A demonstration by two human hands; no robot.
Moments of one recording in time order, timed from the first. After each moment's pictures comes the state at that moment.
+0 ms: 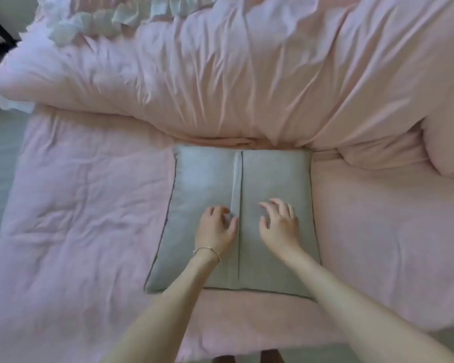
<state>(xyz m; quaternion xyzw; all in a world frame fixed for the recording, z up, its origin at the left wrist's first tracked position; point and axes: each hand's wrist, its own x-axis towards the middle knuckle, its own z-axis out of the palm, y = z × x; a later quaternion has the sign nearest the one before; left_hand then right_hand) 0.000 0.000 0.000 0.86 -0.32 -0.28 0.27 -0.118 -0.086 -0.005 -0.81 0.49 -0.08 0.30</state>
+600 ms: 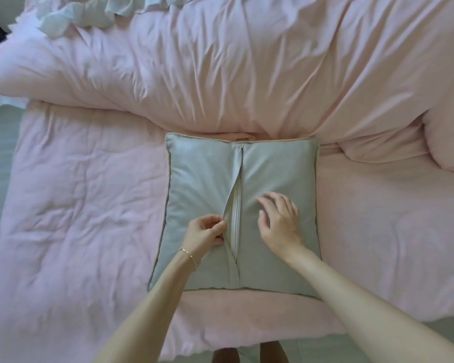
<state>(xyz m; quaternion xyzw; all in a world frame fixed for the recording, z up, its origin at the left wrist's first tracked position) 0.015 0.020 0.029 0.72 -0.06 -0.51 0.46 -0.116 -0.085 0.004 -0.87 0.40 -0.16 0.23</state>
